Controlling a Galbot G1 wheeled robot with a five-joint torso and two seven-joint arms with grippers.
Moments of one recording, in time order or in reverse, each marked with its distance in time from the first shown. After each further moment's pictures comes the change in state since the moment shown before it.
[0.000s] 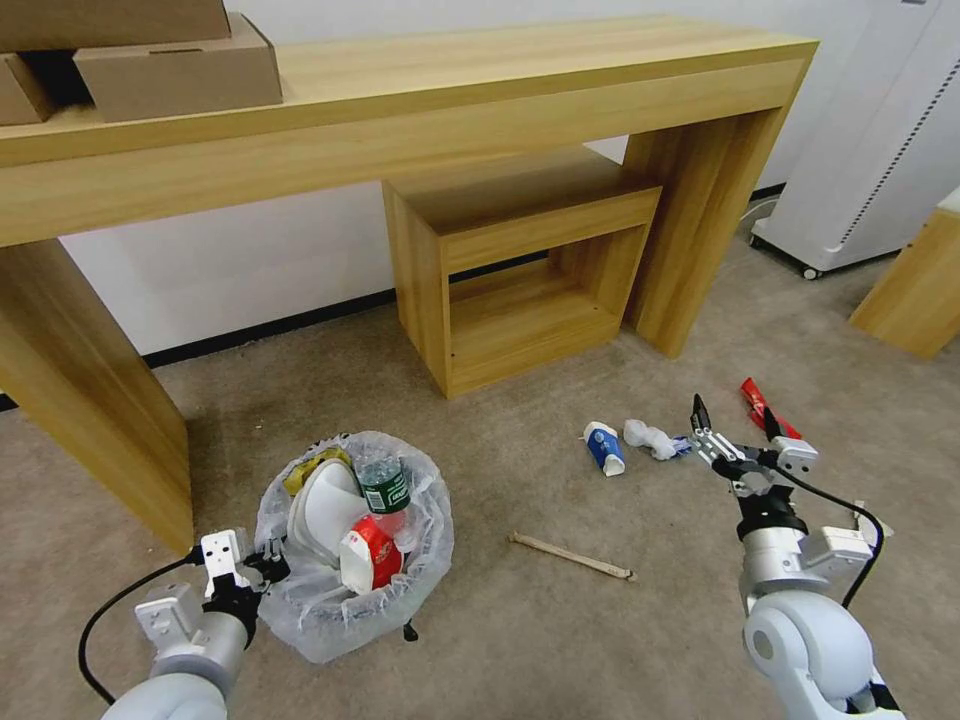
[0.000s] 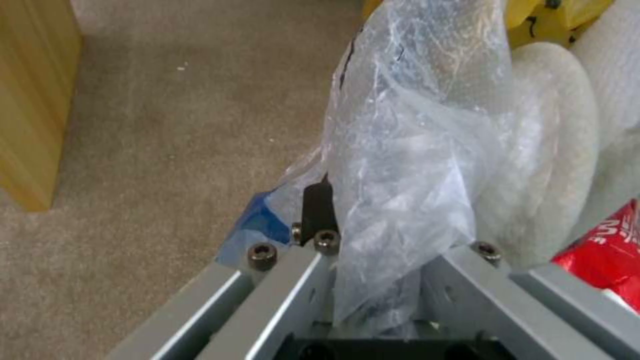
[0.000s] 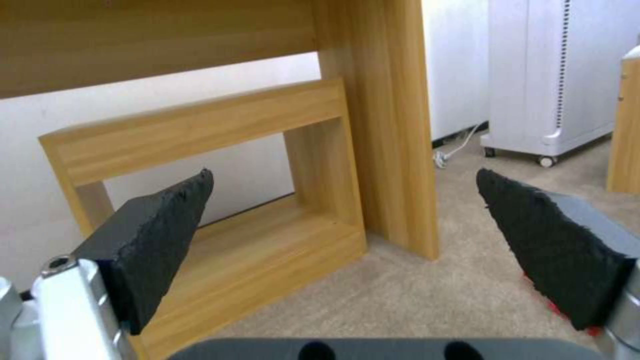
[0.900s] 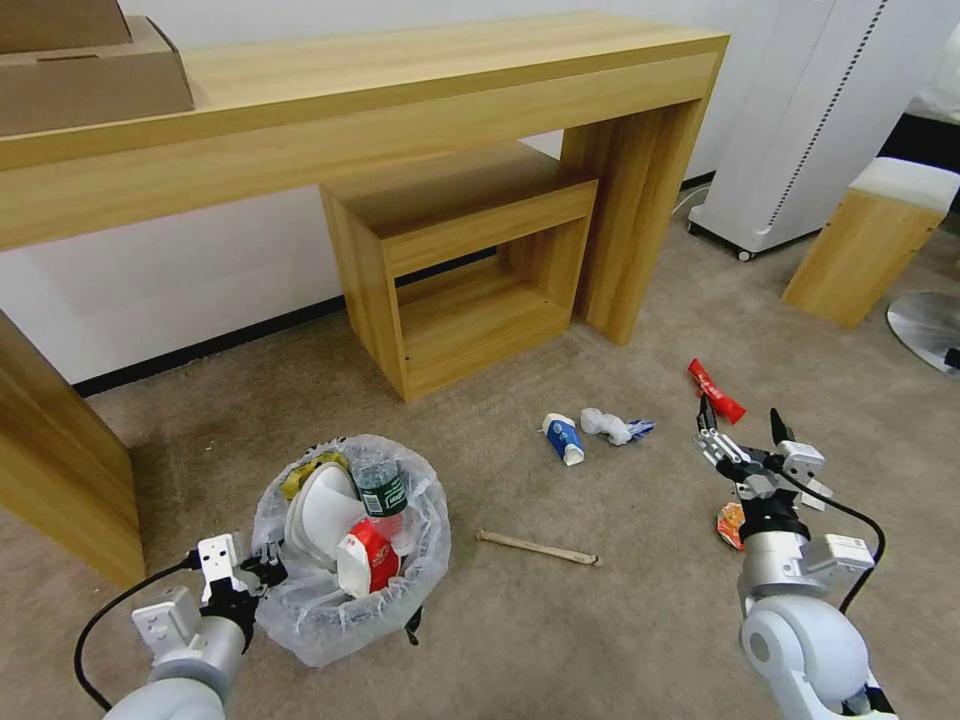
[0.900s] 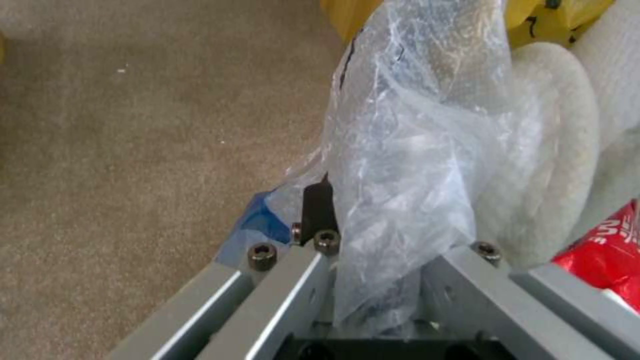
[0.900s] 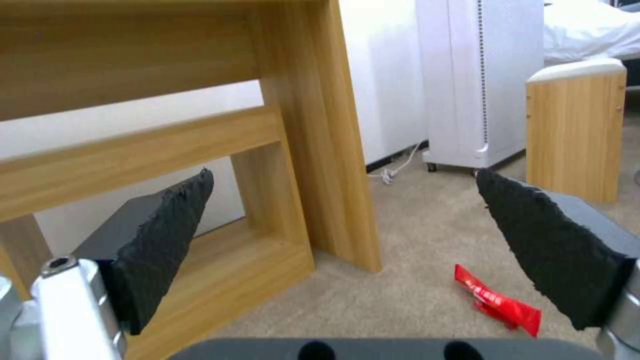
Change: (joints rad) left arm 0.003 -0.002 -0.009 0.007 -0.006 -0.004 -0.008; right arm 0.000 0.011 0.000 -0.018 0.000 0.064 0.002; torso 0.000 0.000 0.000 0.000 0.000
